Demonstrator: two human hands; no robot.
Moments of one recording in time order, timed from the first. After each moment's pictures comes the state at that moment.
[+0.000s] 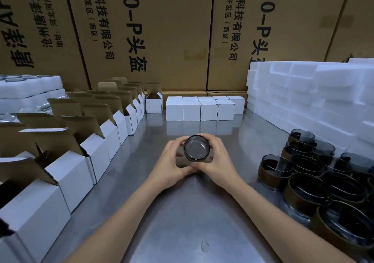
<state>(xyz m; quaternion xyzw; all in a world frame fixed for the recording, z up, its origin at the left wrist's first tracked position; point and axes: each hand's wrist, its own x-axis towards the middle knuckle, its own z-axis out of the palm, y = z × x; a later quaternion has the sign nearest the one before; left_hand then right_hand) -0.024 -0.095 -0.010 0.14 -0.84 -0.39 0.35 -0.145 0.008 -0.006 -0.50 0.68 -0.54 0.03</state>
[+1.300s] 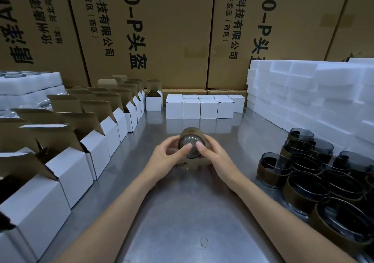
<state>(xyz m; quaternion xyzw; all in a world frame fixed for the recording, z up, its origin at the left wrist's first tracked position) -0.019 -0.099 -0.003 0.20 -0.74 -0.54 0.35 -0.144 0.012 0.000 -0.47 0.58 -0.62 0.24</state>
